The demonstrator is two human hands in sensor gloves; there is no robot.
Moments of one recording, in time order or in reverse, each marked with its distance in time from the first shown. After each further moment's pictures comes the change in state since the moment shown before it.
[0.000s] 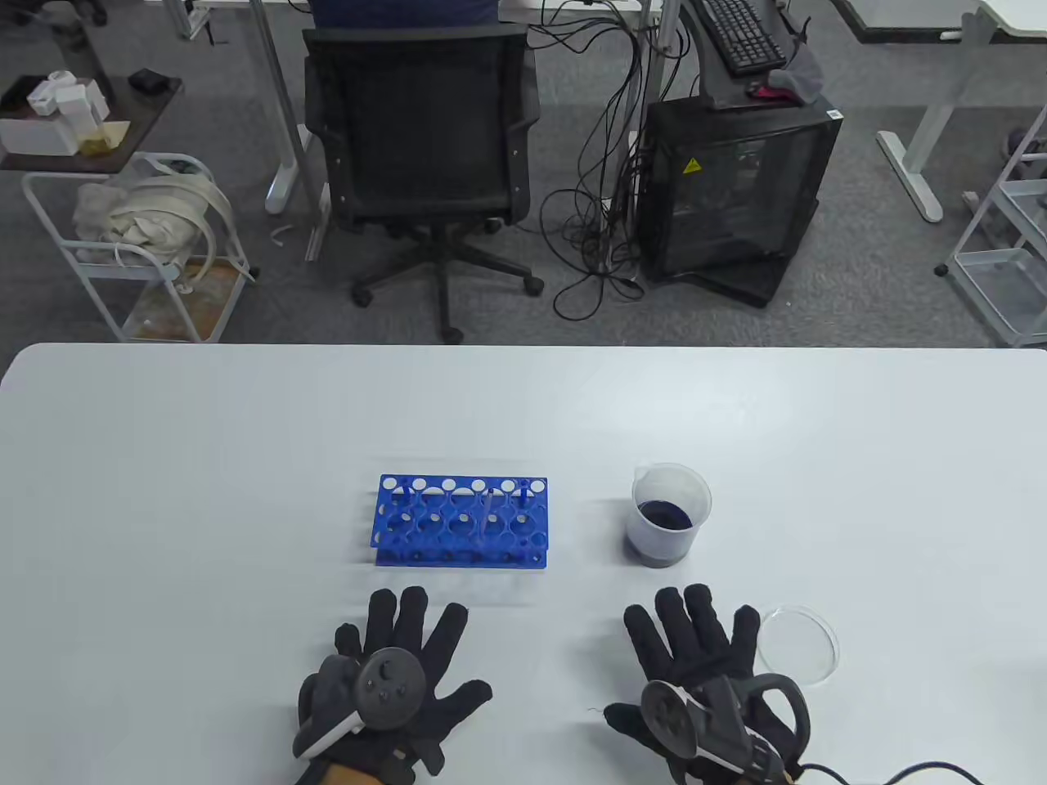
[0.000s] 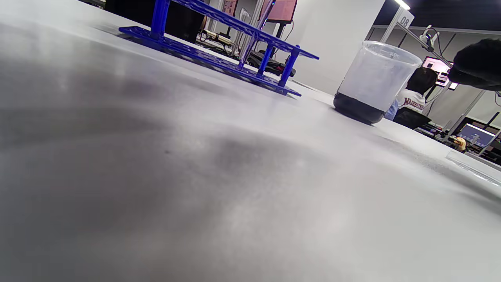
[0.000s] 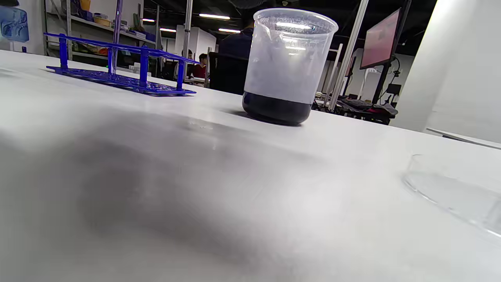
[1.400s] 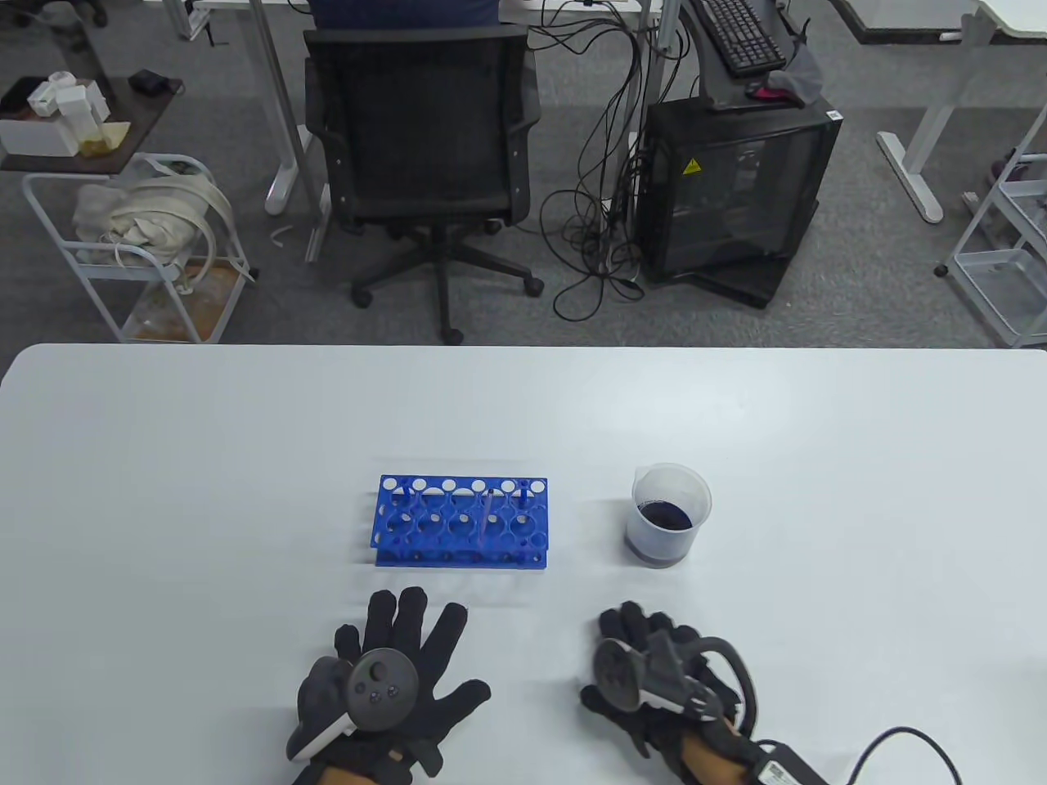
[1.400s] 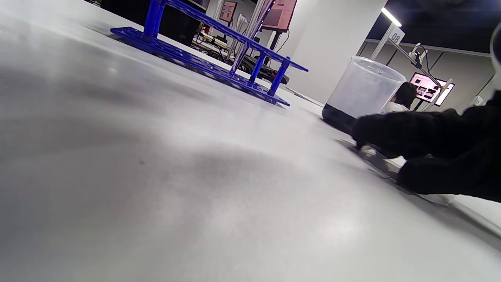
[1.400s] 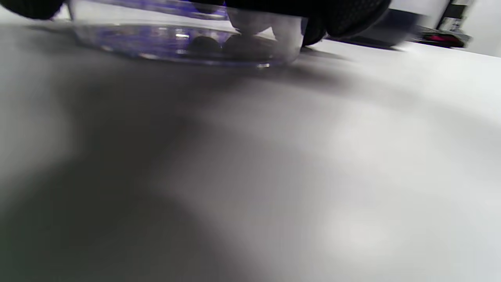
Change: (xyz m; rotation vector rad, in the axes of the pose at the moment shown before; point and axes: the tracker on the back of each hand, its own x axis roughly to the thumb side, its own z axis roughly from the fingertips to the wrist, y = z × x) left_hand 0.000 0.006 0.005 0.016 -0.026 0.059; right_hand 0.071 0.027 -0.052 0.262 -0.107 -0.027
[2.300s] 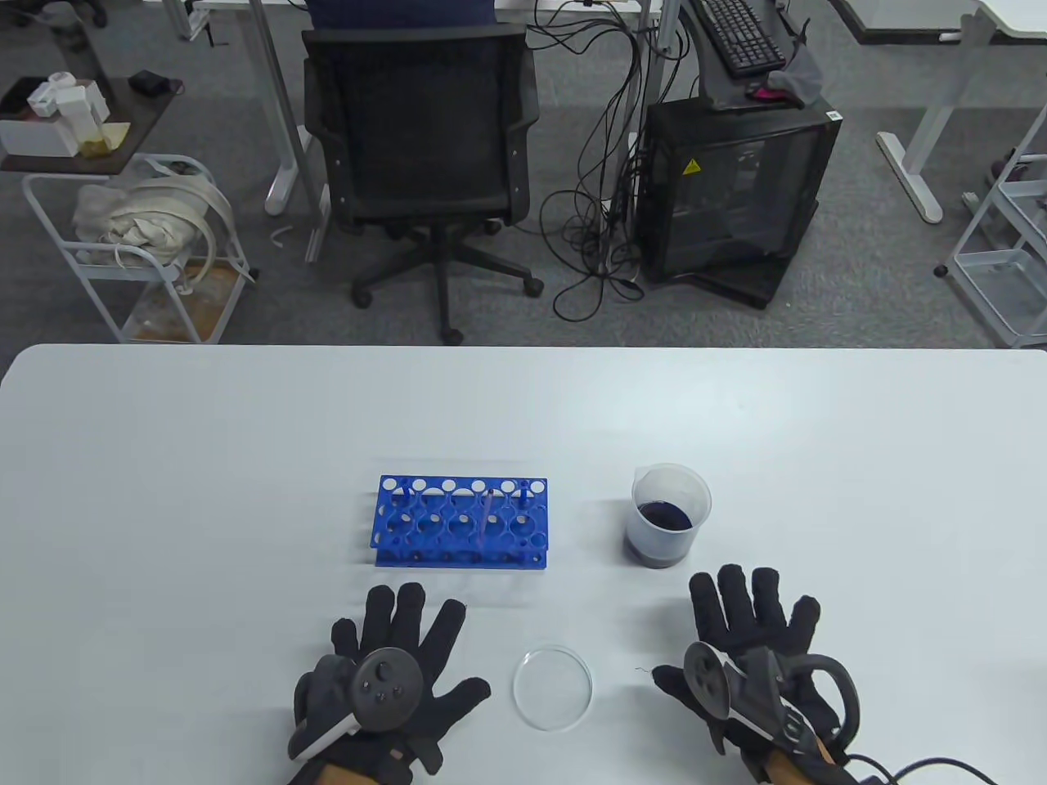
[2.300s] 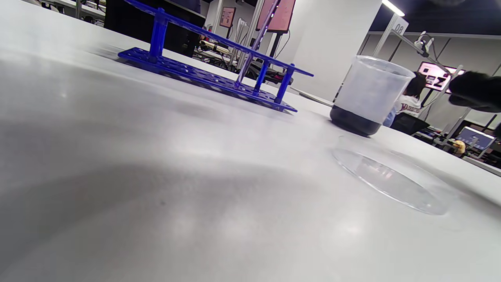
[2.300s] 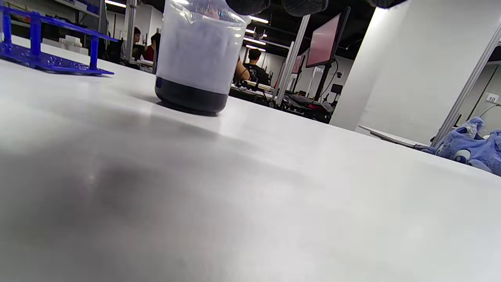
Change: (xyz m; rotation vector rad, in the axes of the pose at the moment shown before) left_hand 0.006 0.013 -0.004 0.012 0.027 -0.082; right_hand -0.115 -0.014 0.058 -0.242 0.303 0.078
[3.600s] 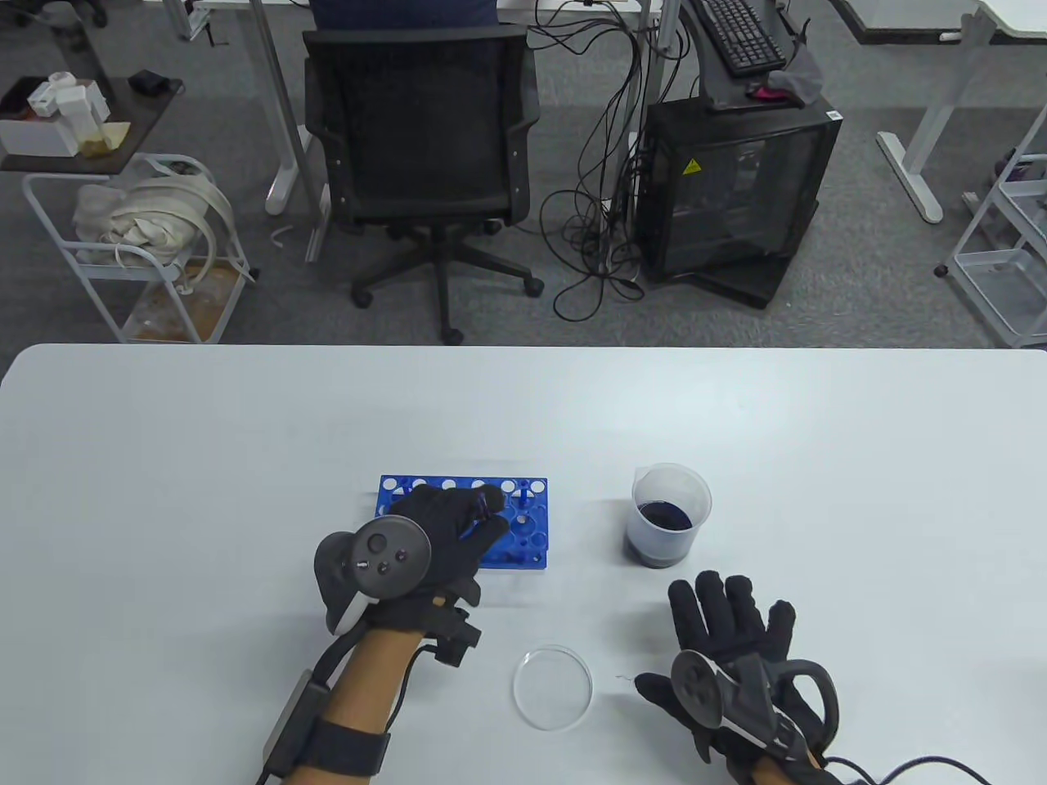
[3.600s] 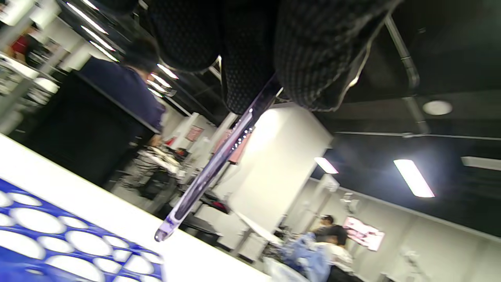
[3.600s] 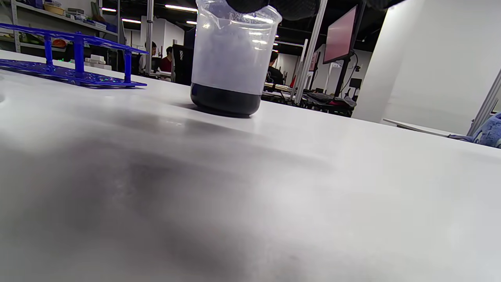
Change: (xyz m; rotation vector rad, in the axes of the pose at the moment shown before) left_hand 0.058 0.100 -0.060 0.491 -0.224 0.336; right_hand 0.017 0.004 0.005 0.006 -0.063 -0.073
